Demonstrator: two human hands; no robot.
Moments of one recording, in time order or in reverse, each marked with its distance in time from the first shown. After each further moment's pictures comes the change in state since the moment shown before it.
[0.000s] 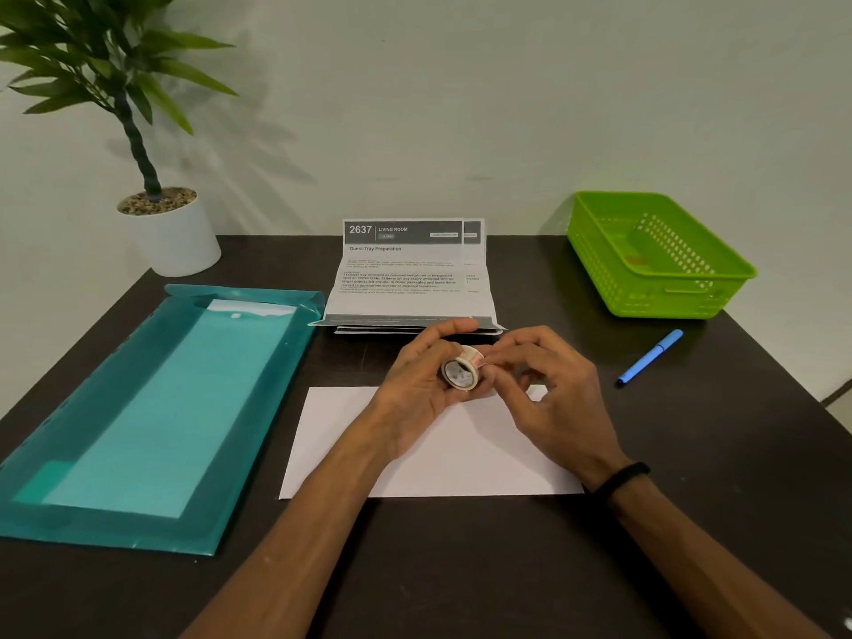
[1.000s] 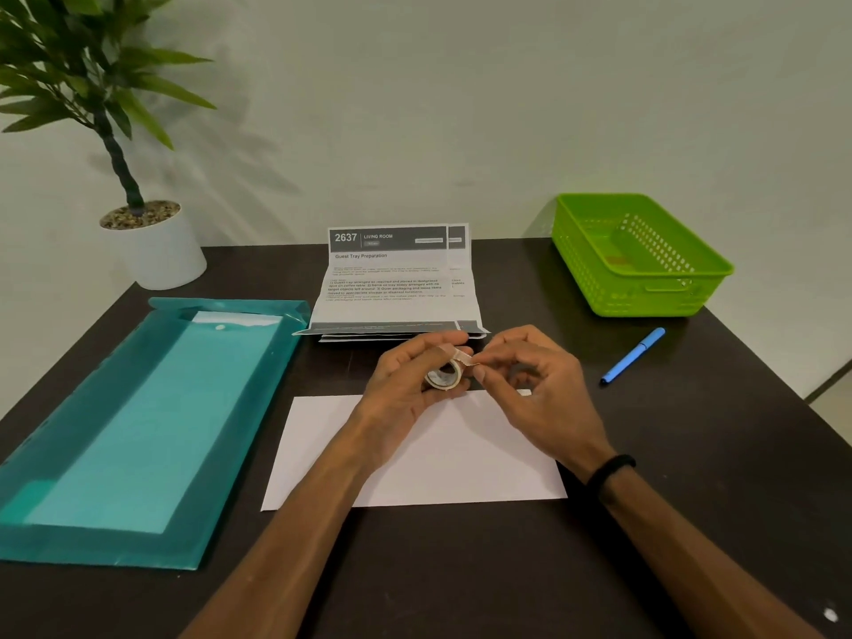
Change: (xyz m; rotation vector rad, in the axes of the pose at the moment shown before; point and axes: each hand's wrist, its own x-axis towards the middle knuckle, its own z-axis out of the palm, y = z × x) left_hand -0.003 0.000 0.000 0.199 0.064 0.063; right_hand 0.004 0.005 -0.005 0.177 -0.035 0.196
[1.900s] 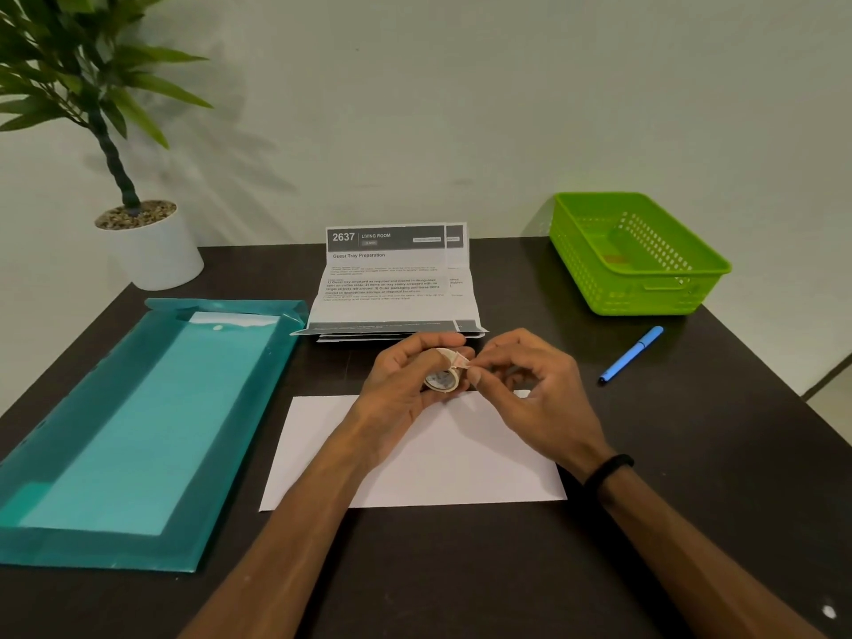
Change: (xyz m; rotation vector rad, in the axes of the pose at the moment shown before) left_hand 0.000 0.003 0.001 -0.020 0.007 -0.026; right_hand 0.000 -0.001 0.001 -0.009 -0.003 -0.076
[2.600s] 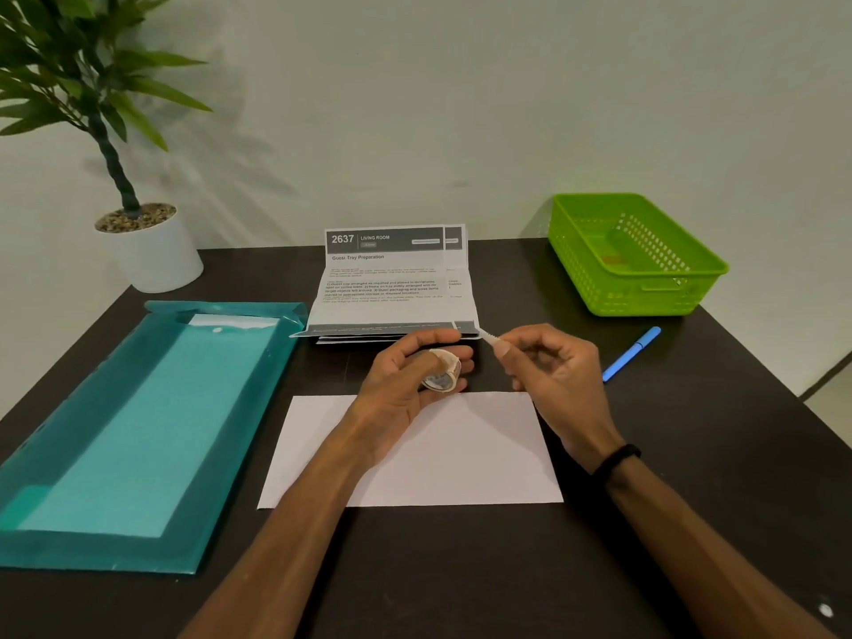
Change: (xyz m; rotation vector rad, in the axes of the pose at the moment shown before) left_hand -0.002 0.001 -0.001 -0.023 -0.042 0.036; right_hand 0.005 0.004 -0.009 0.238 0.176 0.305
